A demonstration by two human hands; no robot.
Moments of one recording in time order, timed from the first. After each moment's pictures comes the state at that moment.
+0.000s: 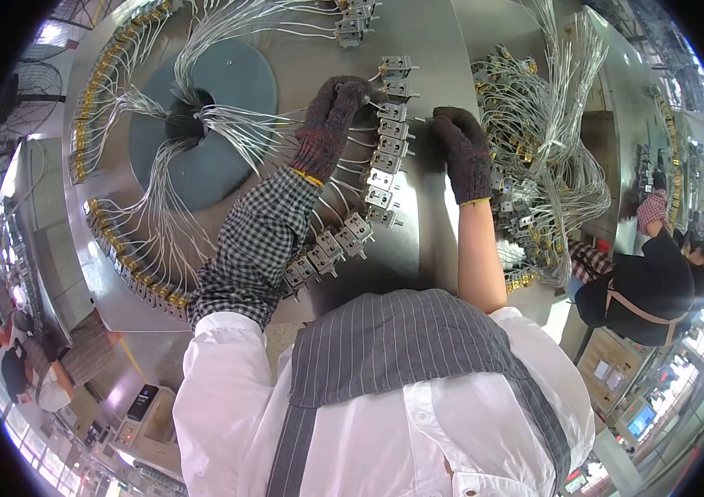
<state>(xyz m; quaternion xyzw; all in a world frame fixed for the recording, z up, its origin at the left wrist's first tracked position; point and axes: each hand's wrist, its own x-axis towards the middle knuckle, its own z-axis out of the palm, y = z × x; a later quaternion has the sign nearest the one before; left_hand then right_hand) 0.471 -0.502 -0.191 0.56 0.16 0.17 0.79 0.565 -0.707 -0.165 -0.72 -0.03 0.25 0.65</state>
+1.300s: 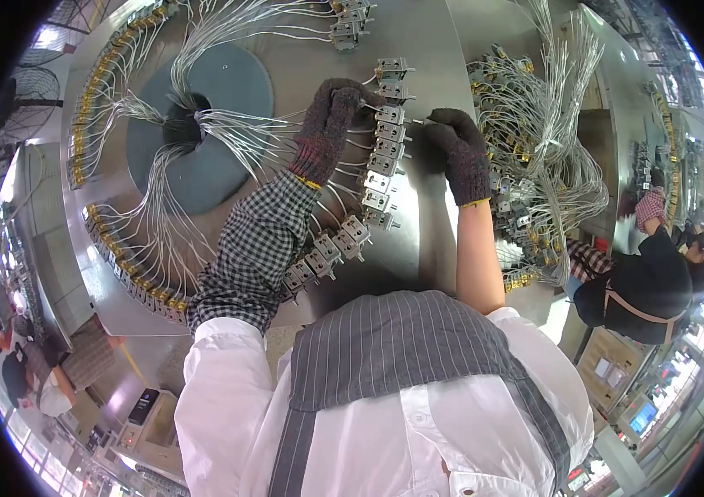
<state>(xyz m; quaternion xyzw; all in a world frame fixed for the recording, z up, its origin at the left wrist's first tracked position) 0.472 -0.498 -0.204 0.62 0.10 0.18 0.76 0.569 -0.710 -0.179 -0.72 -0.06 0.24 0.65</state>
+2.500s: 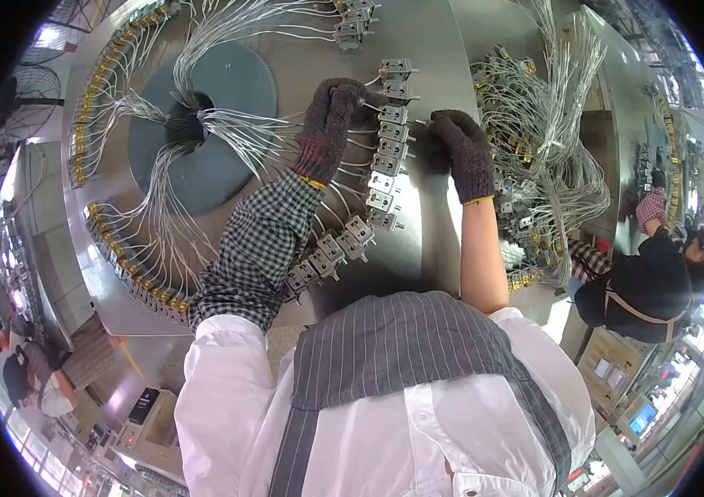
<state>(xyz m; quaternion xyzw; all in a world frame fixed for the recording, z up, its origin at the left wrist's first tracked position) 0.469 -0.499 -0.205 0.62 0.15 0.20 0.74 0.571 -0.709 -0.171 -0.68 0.01 0.29 0.67</state>
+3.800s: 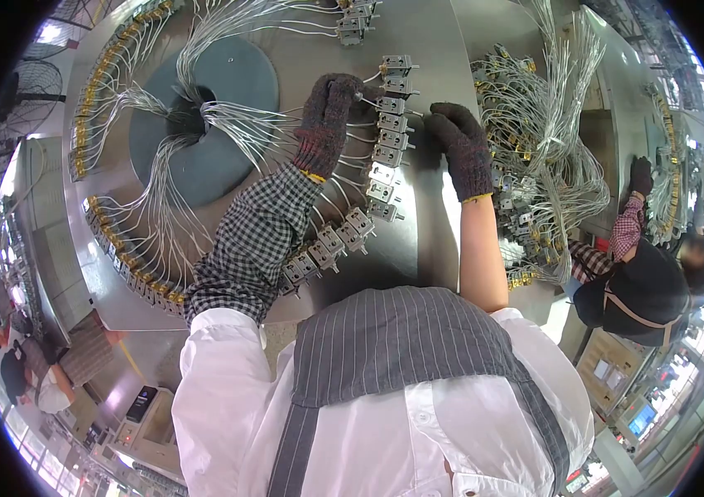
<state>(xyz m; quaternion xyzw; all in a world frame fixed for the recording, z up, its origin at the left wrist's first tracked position) 0.468 -0.502 -0.212 0.61 0.17 0.22 0.74 0.568 -0.712 -0.172 -0.69 -0.04 0.26 0.67</state>
